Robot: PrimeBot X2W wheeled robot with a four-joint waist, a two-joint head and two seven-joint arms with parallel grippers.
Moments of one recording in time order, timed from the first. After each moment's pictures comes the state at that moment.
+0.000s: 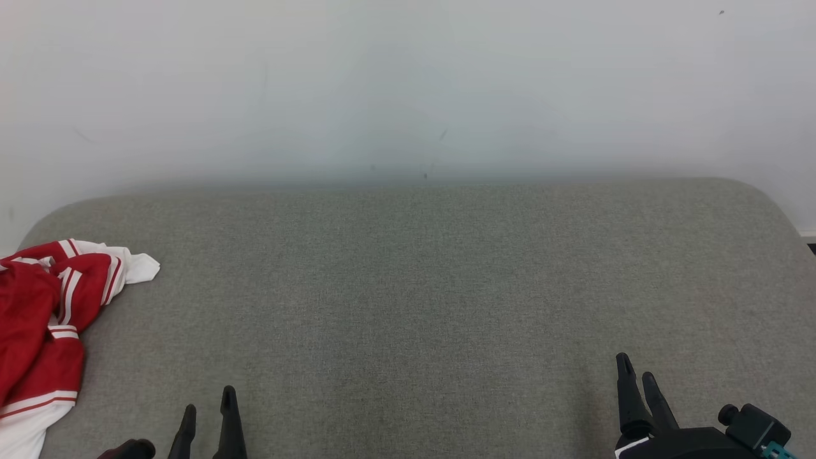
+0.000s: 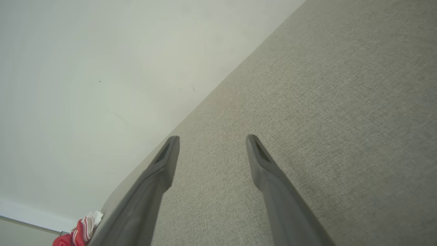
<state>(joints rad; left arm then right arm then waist) 0.00 0.07 -0.04 0.24 -0.64 0.00 -0.11 -0.04 -0.05 -0.02 0.34 0.82 0.13 -0.11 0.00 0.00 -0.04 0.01</state>
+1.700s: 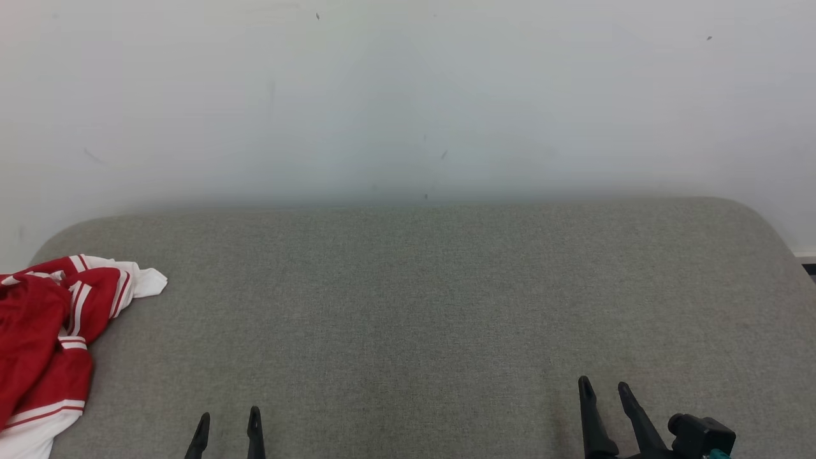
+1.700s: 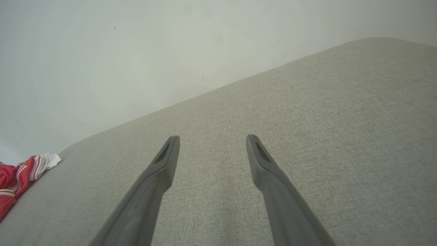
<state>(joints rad) 0.06 0.09 -0.11 0.24 -0.27 0.03 -0.23 -0.04 -0.05 0.05 0.43 0.41 0.13 -0.23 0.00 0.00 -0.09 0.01</state>
